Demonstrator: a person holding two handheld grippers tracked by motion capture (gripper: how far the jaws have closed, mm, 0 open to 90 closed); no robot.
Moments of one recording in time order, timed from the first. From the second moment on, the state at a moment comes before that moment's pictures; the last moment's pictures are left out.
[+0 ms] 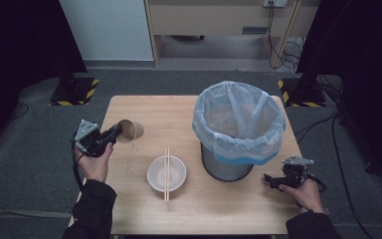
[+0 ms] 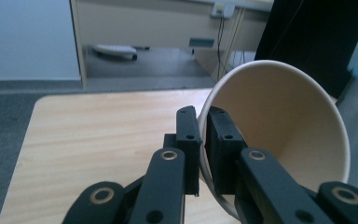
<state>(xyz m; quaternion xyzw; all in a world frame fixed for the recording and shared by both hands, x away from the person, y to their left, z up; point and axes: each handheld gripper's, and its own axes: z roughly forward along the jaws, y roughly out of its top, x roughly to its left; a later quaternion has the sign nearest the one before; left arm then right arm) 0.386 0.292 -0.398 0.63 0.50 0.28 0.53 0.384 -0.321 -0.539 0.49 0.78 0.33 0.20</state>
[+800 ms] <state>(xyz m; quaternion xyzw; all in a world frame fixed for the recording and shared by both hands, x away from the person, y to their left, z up) 0.352 0.271 -0.335 0.59 0.42 0.32 0.61 0.384 -0.321 -0.539 0.49 0.78 0.33 0.20</state>
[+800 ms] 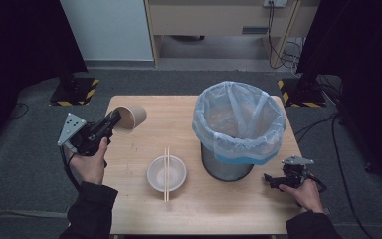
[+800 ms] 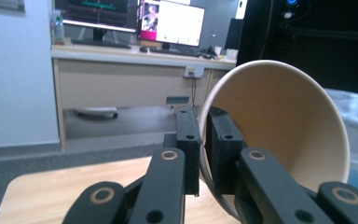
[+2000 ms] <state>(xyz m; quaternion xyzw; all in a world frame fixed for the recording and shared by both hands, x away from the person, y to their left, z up) 0.364 0.183 -0.270 0.59 0.32 0.31 0.67 0.384 -0.321 -0.539 0.49 0.78 0.33 0.20</state>
